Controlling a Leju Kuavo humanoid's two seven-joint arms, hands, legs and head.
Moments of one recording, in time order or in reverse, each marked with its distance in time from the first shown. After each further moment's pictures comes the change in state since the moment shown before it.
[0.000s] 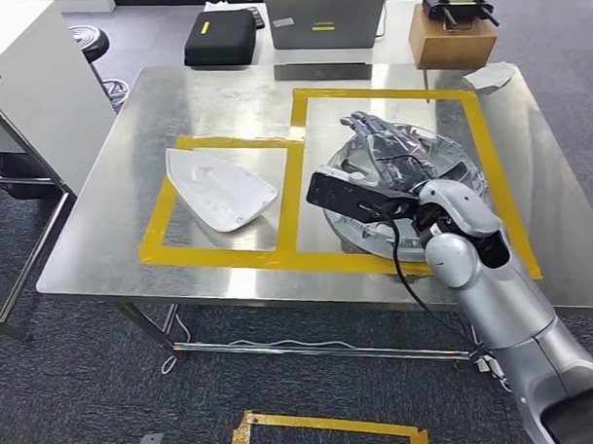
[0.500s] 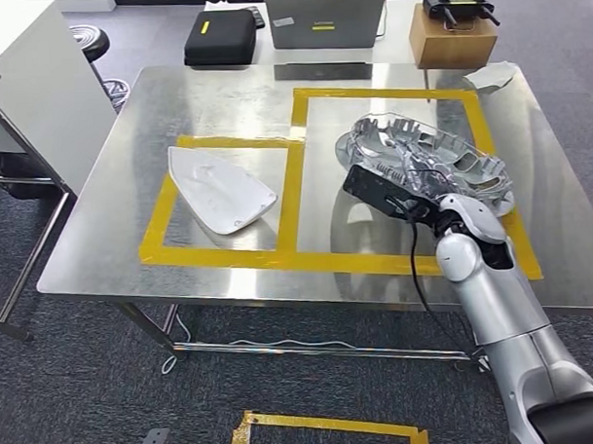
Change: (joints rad) left arm -0.014 0.000 -0.075 0.000 0.018 0.014 0.027; right arm 0.059 0.063 -0.203 0.207 0.052 -0.026 -0.008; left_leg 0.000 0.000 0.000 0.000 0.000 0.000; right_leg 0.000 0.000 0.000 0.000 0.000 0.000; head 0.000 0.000
